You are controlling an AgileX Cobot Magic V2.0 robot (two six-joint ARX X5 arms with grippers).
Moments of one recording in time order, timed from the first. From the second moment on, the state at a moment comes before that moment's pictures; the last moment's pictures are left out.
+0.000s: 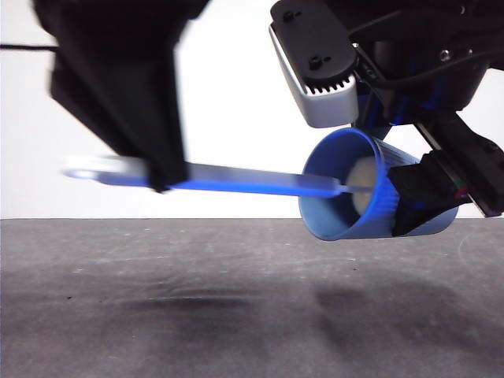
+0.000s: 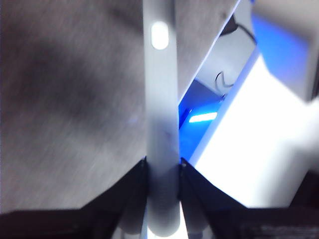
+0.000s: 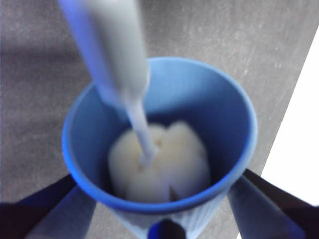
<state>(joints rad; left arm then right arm) -0.93 1.38 1.07 -0.88 0.19 -0.03 1.06 1.30 0.76 -0.49 0.71 -0.95</state>
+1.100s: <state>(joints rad) -0.94 1.06 1.07 -1.30 -0.02 -0.06 1.05 1.20 0.76 -0.58 0.71 -0.59</state>
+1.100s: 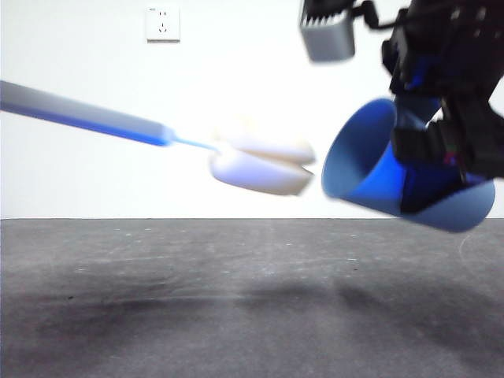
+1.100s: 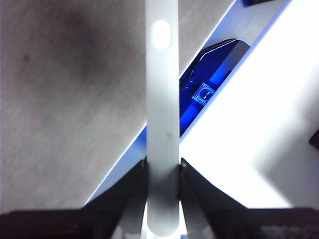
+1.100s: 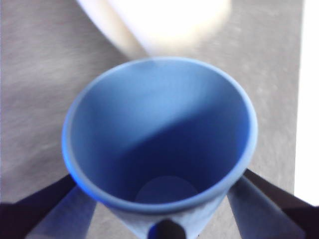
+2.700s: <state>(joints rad) -0.74 1.67 1.07 -0.54 -0.25 -0.61 0.99 0.59 0.99 -0.69 0.58 -0.02</state>
